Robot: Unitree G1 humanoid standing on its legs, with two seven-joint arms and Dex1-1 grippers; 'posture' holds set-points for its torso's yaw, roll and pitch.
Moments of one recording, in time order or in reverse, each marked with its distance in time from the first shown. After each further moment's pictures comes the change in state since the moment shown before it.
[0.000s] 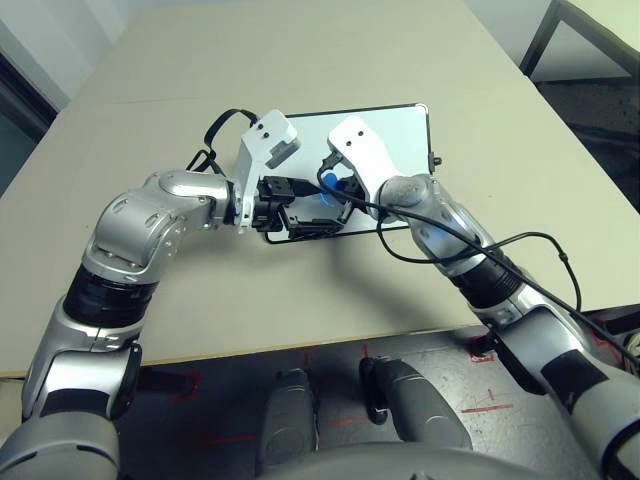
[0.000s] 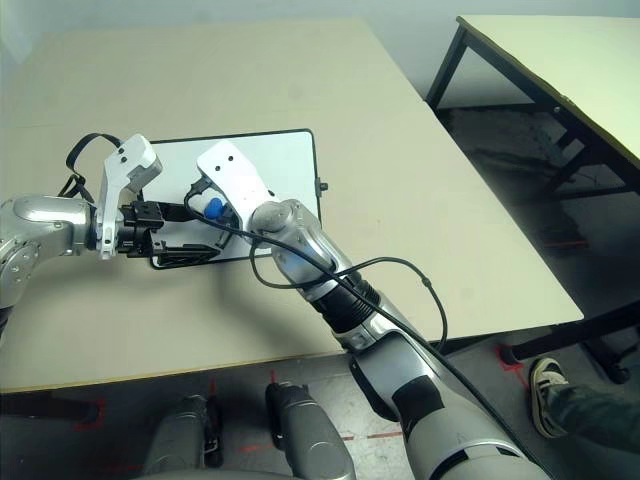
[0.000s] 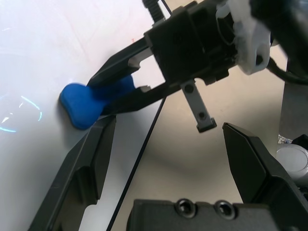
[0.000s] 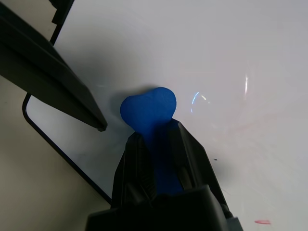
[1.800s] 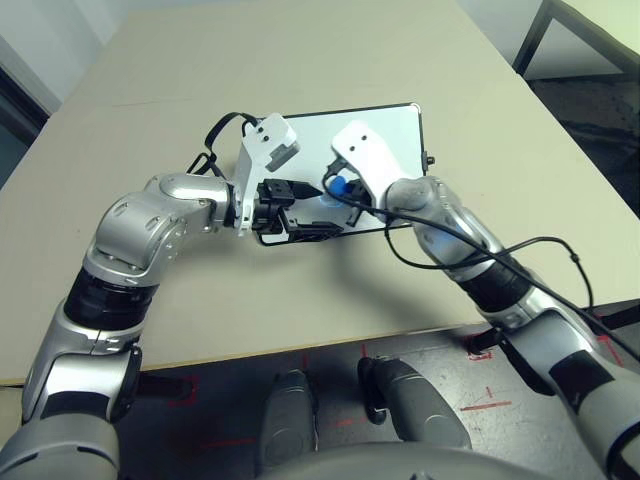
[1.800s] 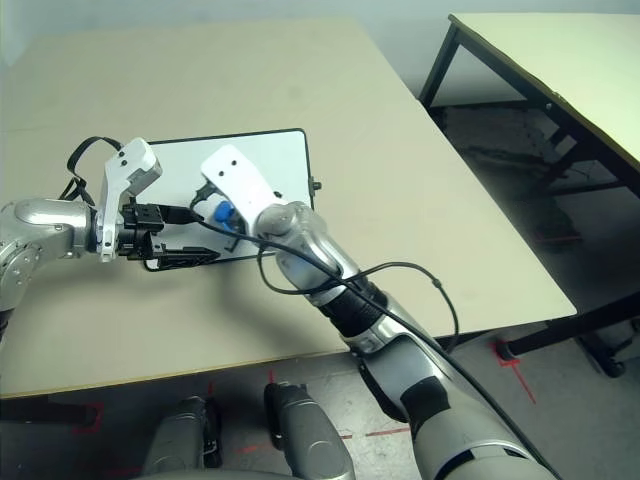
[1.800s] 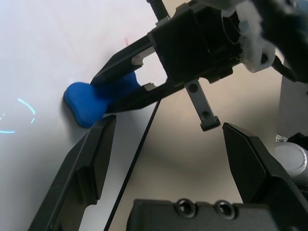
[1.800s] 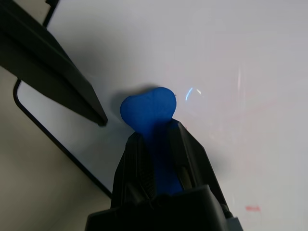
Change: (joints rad) left arm 0.030 0.000 0.005 0.000 0.003 -0.014 -0.004; right arm -0.025 -0.005 0.034 -0.014 -0.034 0.029 0.023
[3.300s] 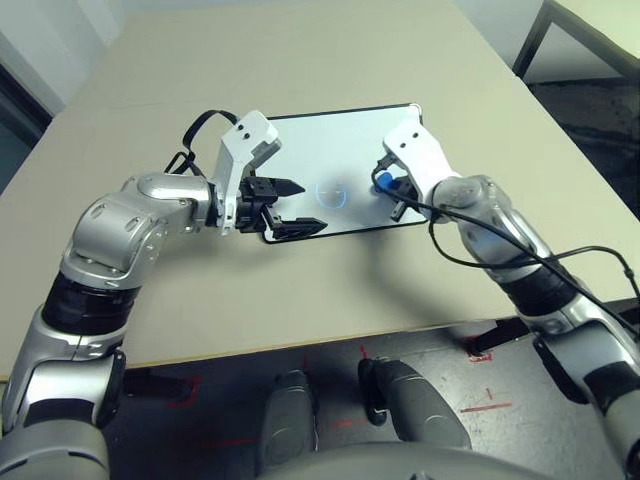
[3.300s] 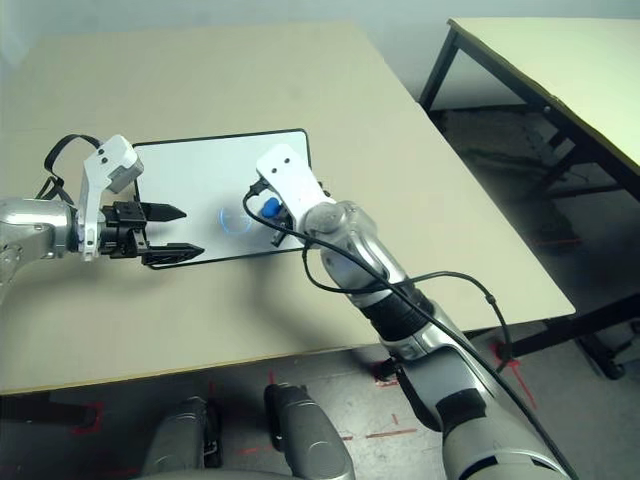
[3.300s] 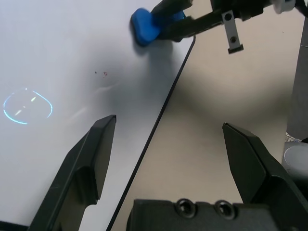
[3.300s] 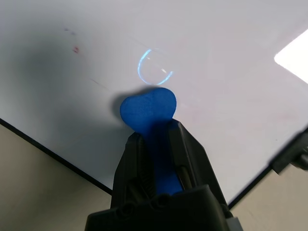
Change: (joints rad) left arm 0.019 0.048 0.040 -0.001 -0.001 0.005 0.014; right arm 0.073 -0.149 -0.055 -0.095 -0.034 0.051 0.026
